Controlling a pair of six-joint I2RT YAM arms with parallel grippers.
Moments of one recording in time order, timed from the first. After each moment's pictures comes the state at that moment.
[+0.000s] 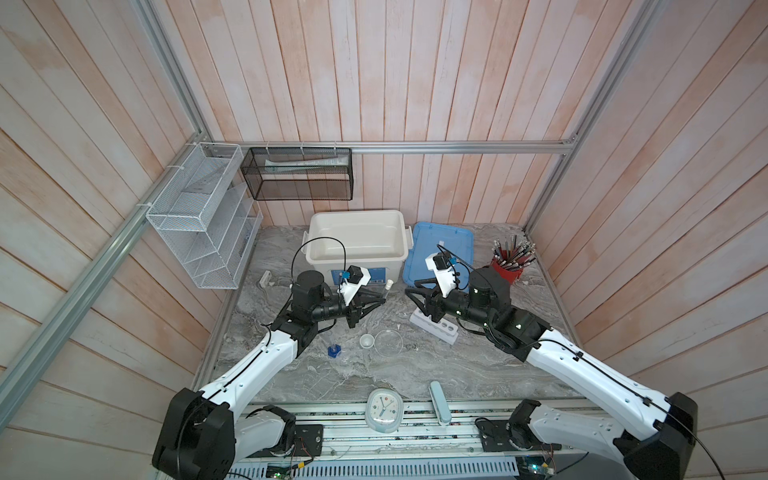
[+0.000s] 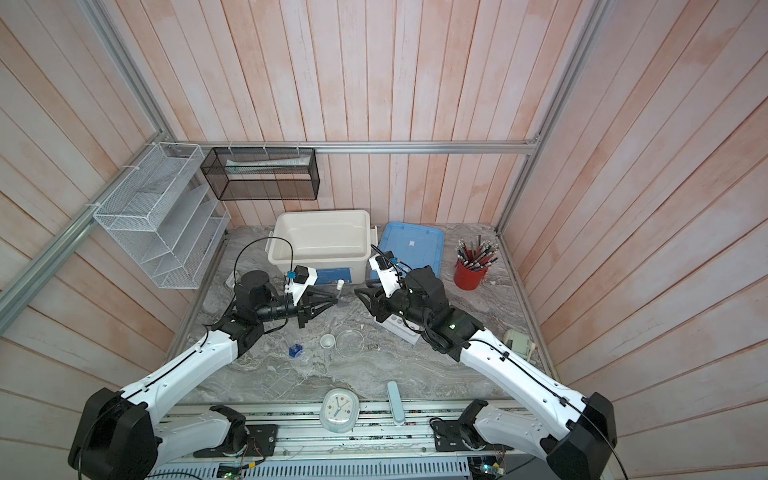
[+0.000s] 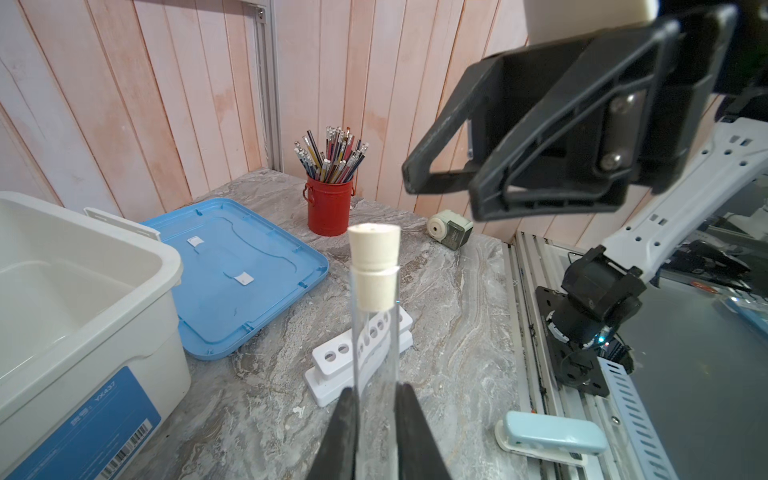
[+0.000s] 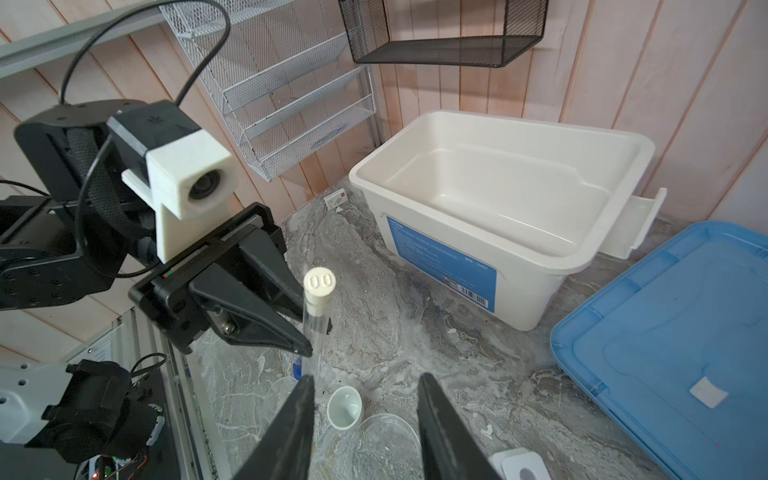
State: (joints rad) left arm -0.39 1.20 0.73 0.23 0.89 0.08; right arm 0.78 1.13 0.97 -0.13 -0.22 0.21
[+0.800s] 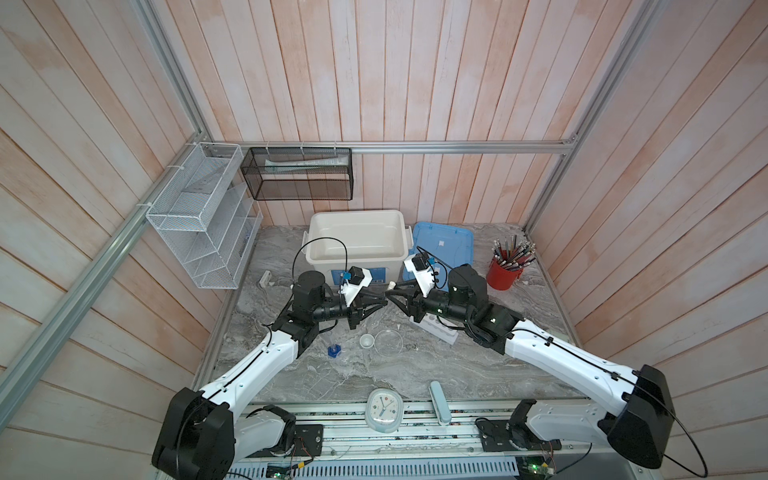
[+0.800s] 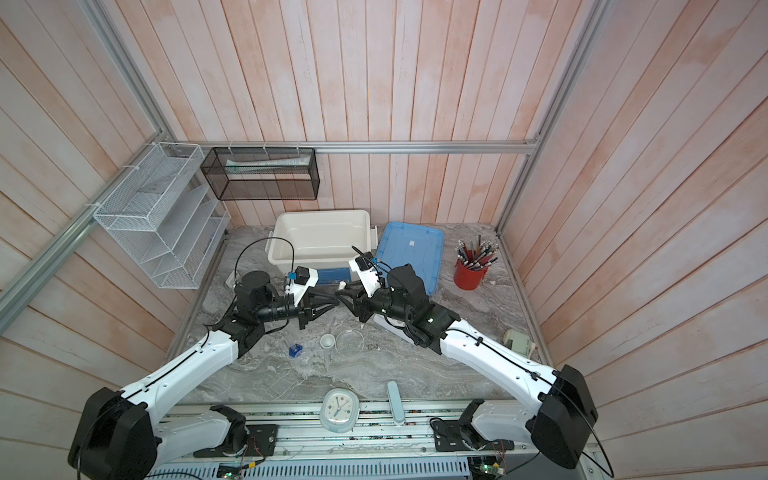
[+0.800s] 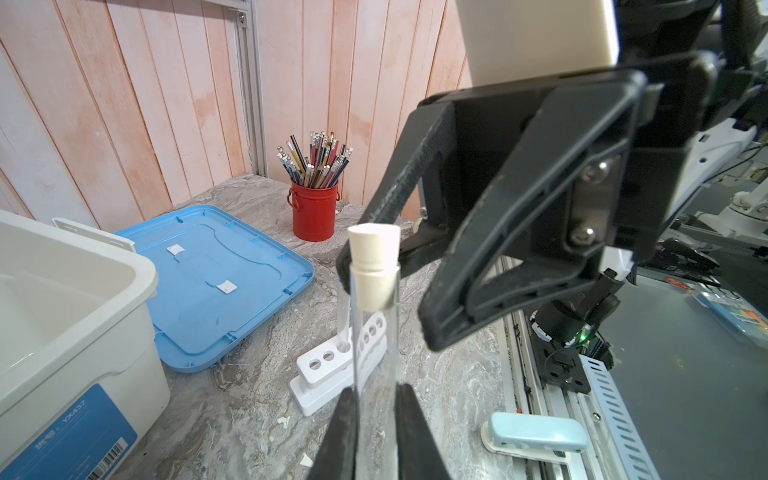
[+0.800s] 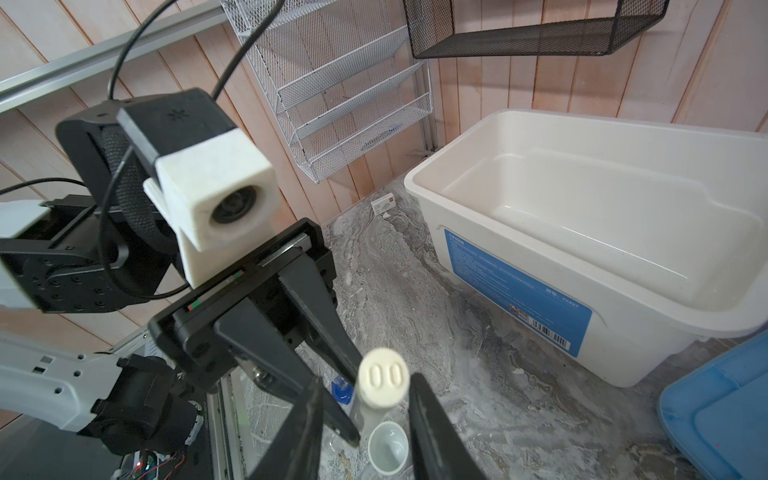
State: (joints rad) left arm -0.41 1.20 0.73 0.23 0.91 0.08; right arm 0.82 1.25 0.98 0.04 -0.31 0.24
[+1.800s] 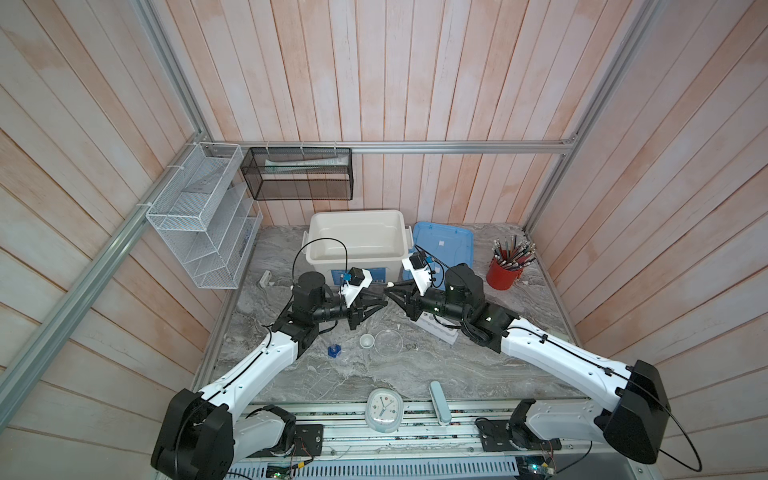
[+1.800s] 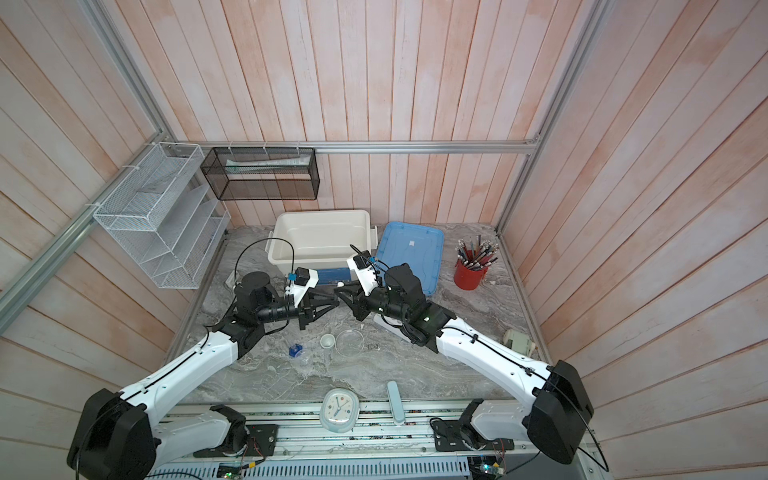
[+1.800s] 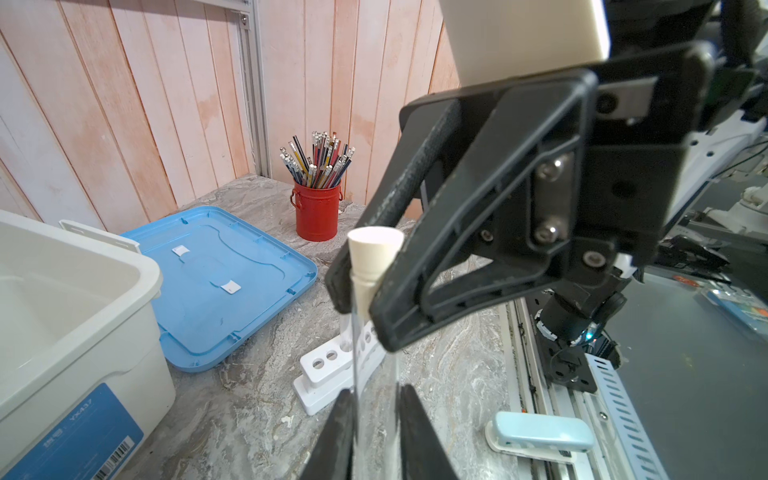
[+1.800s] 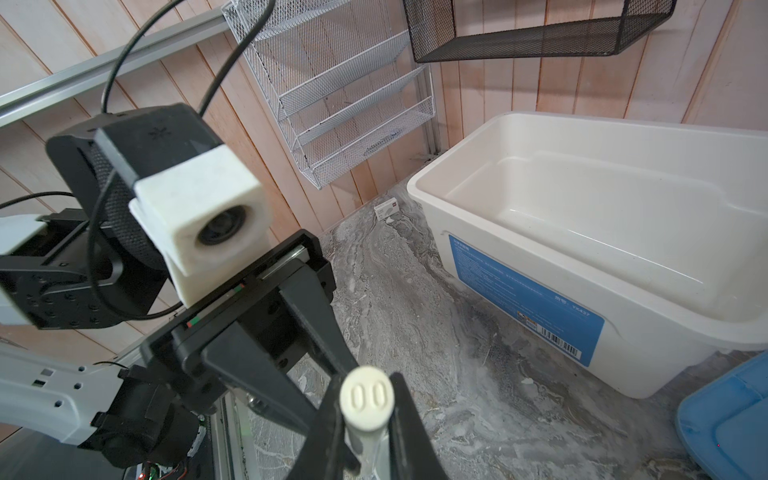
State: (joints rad) left arm -0.41 1.19 0.72 0.23 0.89 0.09; right arm 0.83 1.28 0.98 0.07 -0.31 0.26
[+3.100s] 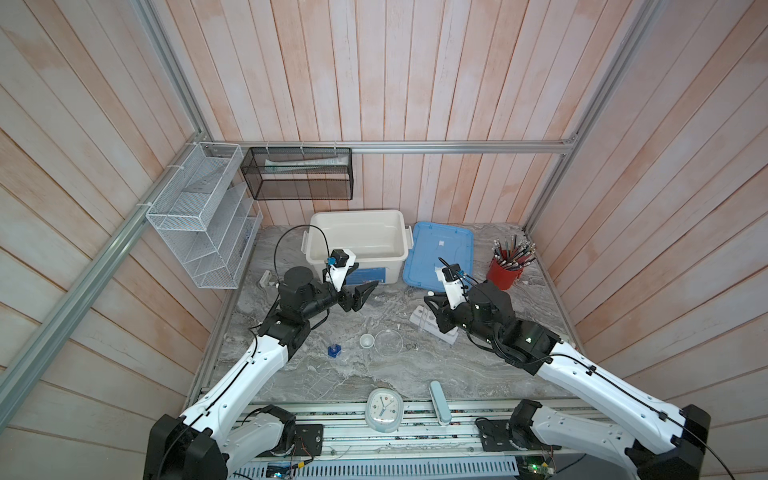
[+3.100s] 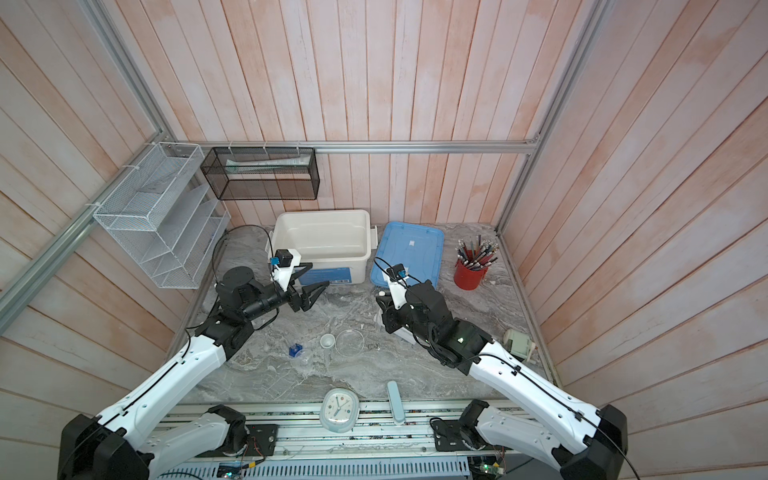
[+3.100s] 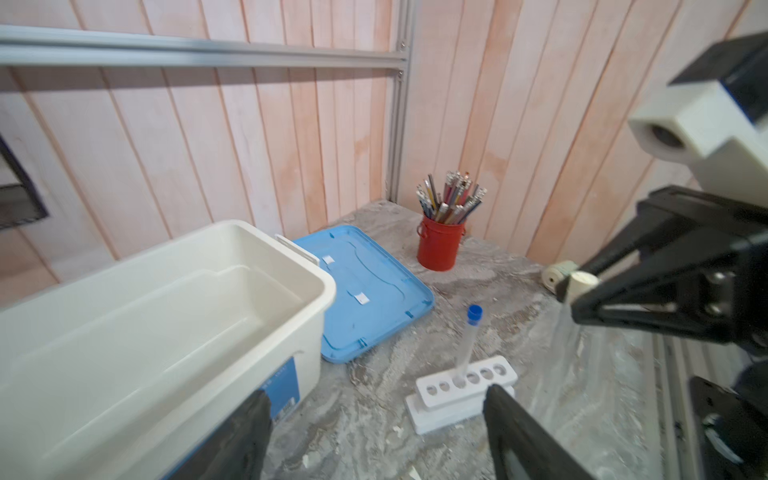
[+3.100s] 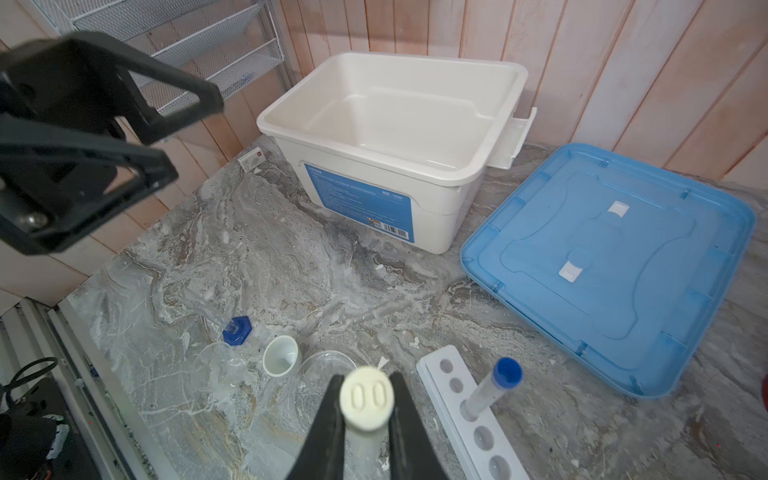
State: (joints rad) left arm -0.37 1.09 0.83 0.15 0.48 0.03; right arm 0.83 0.98 0.88 -0.34 0.12 0.24
